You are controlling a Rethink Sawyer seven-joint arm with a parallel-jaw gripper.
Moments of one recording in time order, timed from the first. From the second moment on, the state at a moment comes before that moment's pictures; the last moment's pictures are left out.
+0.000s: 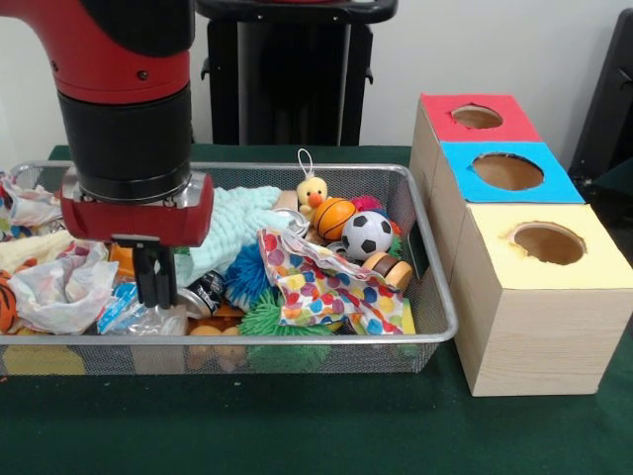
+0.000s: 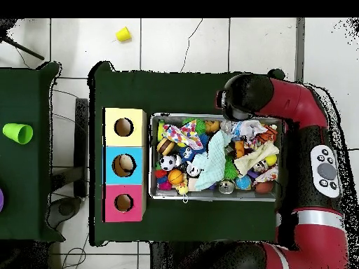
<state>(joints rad) -0.51 -0.41 0.26 1.01 -0.30 0.97 1.58</state>
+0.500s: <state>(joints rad) -0.51 -0.40 0.26 1.01 -0.31 0.97 1.58</state>
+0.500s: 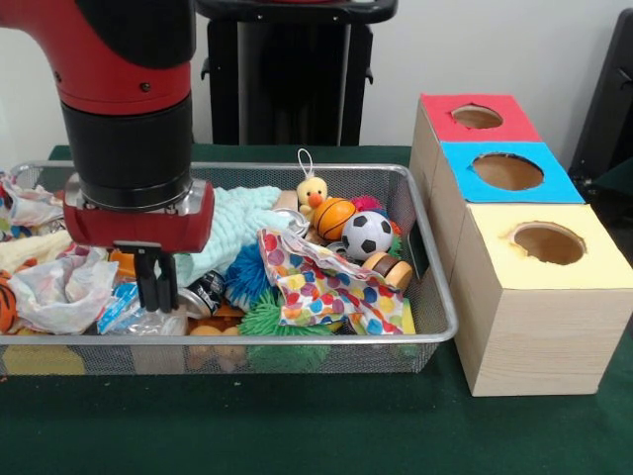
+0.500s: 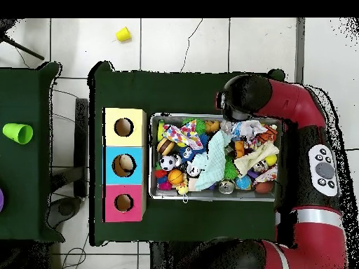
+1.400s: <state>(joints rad) -0.51 -0.38 0.26 1.01 -0.31 0.97 1.58</state>
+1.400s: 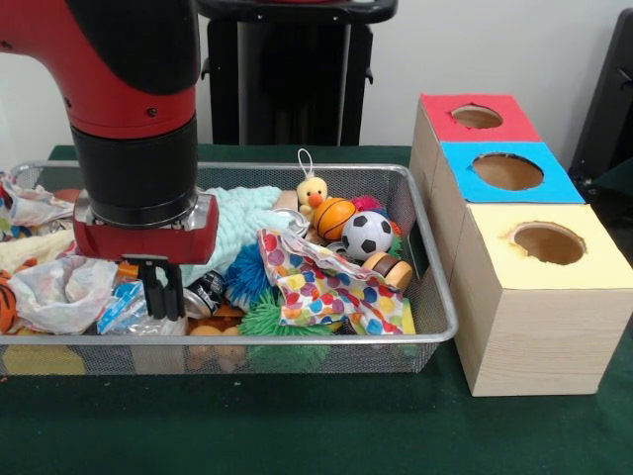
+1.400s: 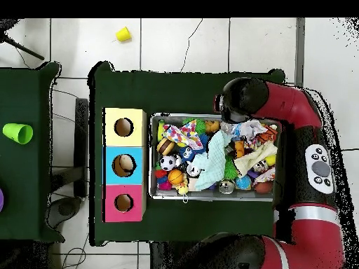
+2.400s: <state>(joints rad) -0.51 -0.38 0.26 1.00 -0.31 1.00 1.58</state>
